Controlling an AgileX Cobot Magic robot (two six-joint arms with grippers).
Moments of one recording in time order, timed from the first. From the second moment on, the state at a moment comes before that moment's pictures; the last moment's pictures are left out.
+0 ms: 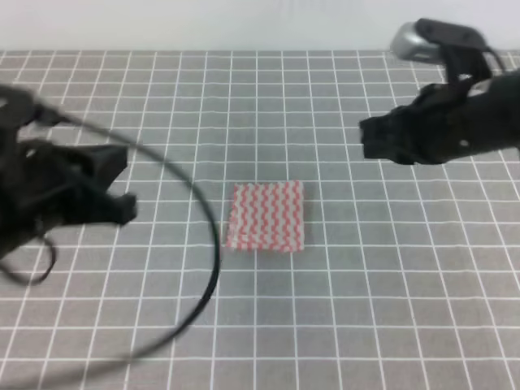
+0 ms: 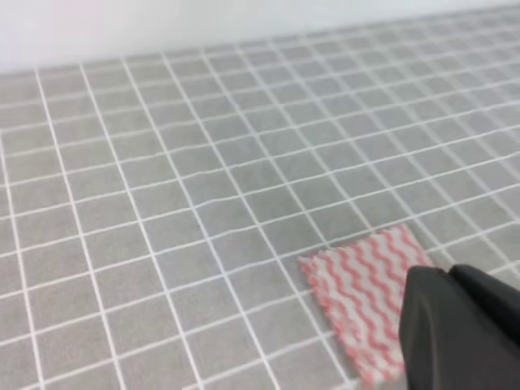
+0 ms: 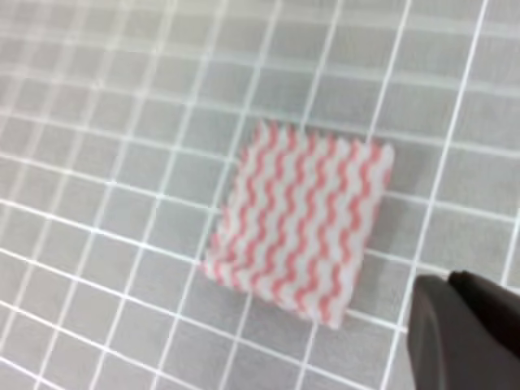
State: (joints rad) left arm -0.32 1.07 -0.72 -1.02 0.19 0.98; right arm 0.35 1.57 -1.27 0.49 0.71 -0.19
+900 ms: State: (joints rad) left arm -0.32 0.05 -0.13 -1.05 0.15 1.06; right arm 0.35 0.51 -0.39 0.60 0.16 -0.38
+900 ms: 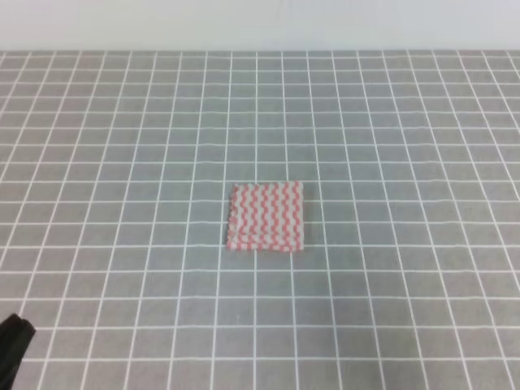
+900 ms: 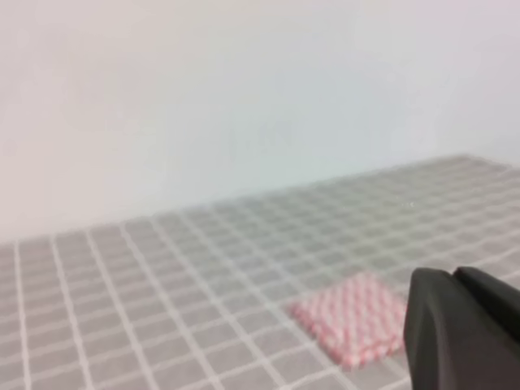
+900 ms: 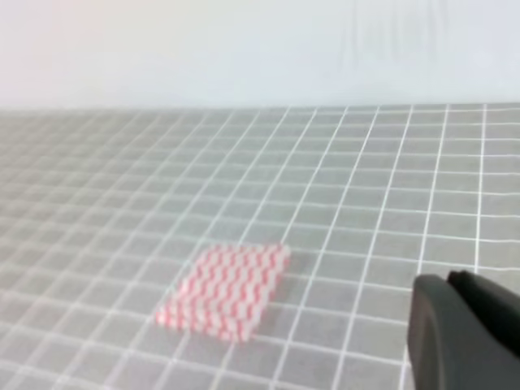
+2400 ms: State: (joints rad) left arm -0.32 0.03 -0.07 -1.05 0.10 1.06; right arm 0.17 0.15 0.00 0.59 -0.06 -0.50
